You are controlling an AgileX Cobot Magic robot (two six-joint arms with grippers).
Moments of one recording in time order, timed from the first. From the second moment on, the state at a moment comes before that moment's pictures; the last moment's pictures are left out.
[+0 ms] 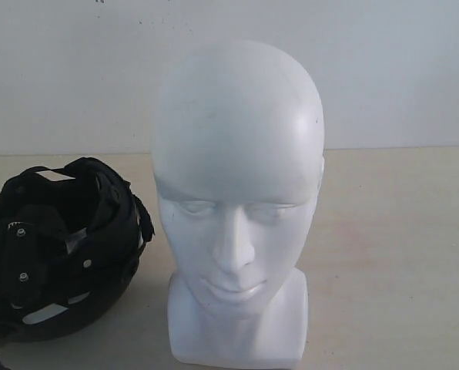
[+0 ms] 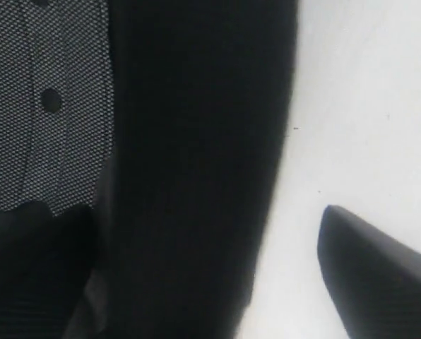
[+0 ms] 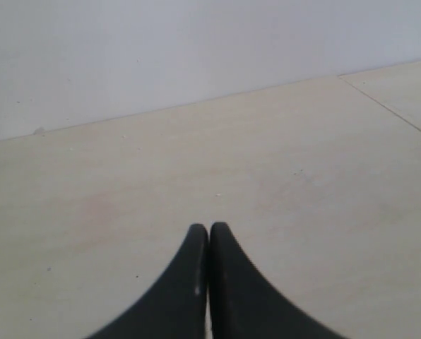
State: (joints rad) left arm -0.16 1.35 -0.58 0.15 0.56 0.81; right arm -0.16 0.01 0.00 0.13 0.29 0.00
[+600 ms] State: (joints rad) left arm -0.16 1.37 -0.58 0.19 0.45 0.86; right arm -0.16 0.01 0.00 0.13 0.29 0.00
